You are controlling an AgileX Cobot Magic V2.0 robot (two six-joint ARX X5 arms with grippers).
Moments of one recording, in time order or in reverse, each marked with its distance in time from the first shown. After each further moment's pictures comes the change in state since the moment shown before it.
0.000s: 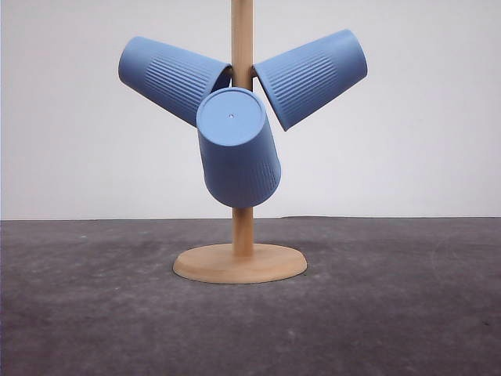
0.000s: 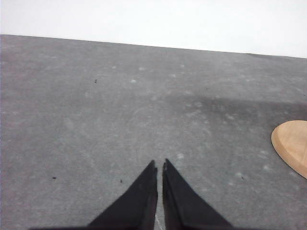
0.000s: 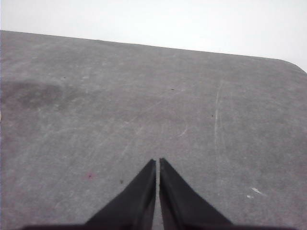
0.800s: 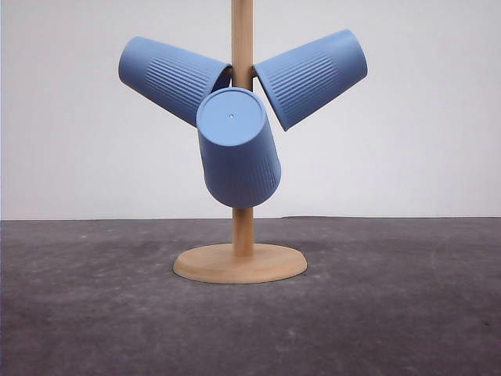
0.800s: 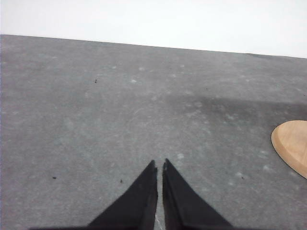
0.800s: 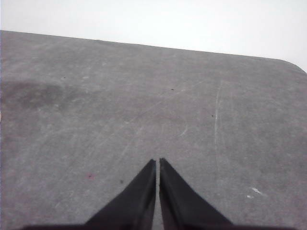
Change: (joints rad) left_arx 0.000 0.000 0.000 0.000 0.000 0.000; right_arx 0.000 0.000 0.000 0.000 0.000 0.000
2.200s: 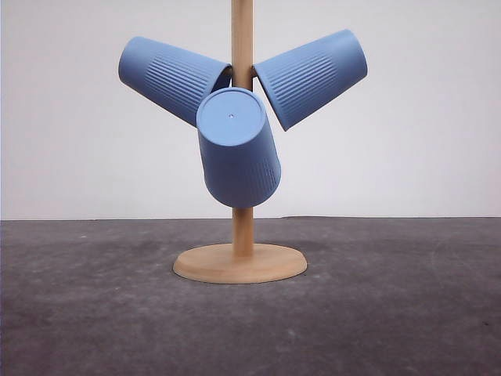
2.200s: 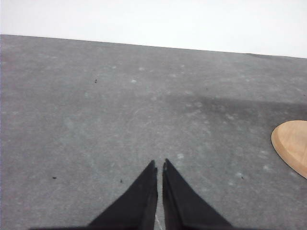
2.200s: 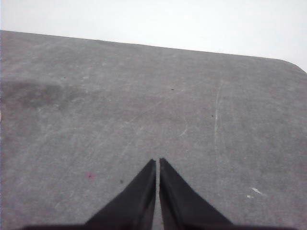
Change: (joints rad) left_arx 0.000 0.000 0.000 0.000 0.000 0.000; right_arx 0.000 0.000 0.000 0.000 0.000 0.000
